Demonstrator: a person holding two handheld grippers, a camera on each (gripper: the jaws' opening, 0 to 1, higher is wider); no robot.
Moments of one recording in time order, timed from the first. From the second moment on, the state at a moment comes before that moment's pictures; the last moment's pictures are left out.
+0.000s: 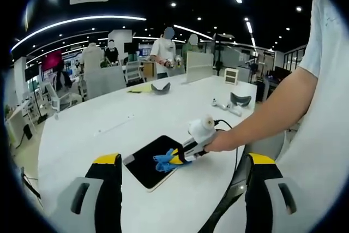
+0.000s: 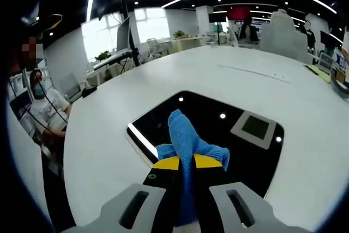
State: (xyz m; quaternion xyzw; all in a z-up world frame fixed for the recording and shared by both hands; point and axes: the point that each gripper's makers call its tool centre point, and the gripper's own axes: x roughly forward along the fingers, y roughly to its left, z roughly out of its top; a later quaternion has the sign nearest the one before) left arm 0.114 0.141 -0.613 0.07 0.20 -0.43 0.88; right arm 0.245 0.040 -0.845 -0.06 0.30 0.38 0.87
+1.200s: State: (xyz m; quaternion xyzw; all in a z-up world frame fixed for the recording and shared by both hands) left arm 0.115 0.132 -0.610 0.08 0.20 -0.44 0.87; right arm 0.244 -0.010 -0.845 -0.04 0.30 0.34 0.89
